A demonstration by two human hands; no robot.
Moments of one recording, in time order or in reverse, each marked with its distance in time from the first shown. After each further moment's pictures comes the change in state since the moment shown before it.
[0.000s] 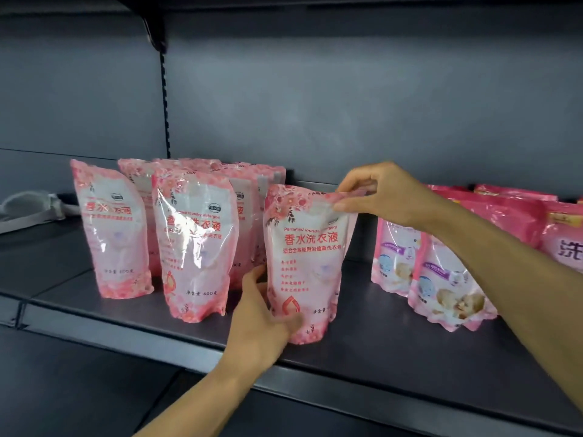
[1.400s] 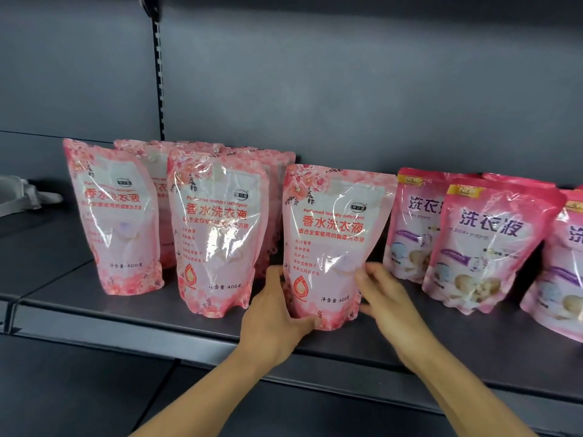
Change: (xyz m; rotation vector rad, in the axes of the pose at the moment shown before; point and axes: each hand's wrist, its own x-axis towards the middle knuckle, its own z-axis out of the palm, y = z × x) left_hand 0.023 -0.034 -0.023 0.293 -0.159 0.121; right_hand -0.092 0.025 0.143 0.530 0.302 0.493
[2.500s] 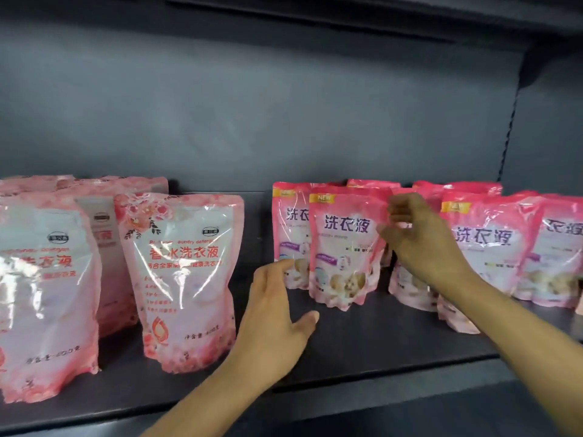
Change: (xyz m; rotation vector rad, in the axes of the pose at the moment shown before) left_hand 0.003 0.107 0.098 -0.012 -0.141 0.401; right_hand -0.005 -0.064 -0.196 -0.676 0.514 -0.249
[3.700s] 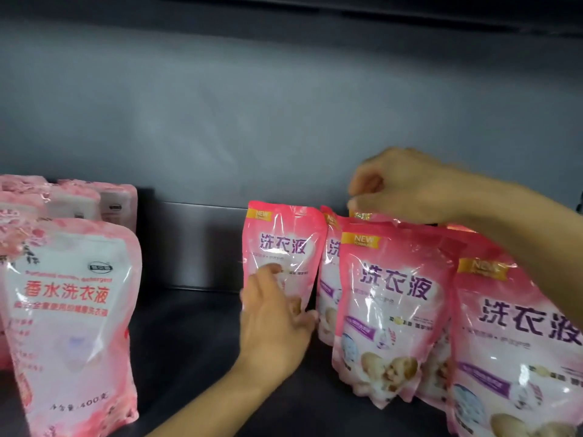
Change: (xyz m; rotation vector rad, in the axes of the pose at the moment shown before) left_hand 0.107 0.002 0.093 0.038 0.303 -0.222; right_hand 0.144 -0.013 -0.037 -0.463 -0.534 -0.349
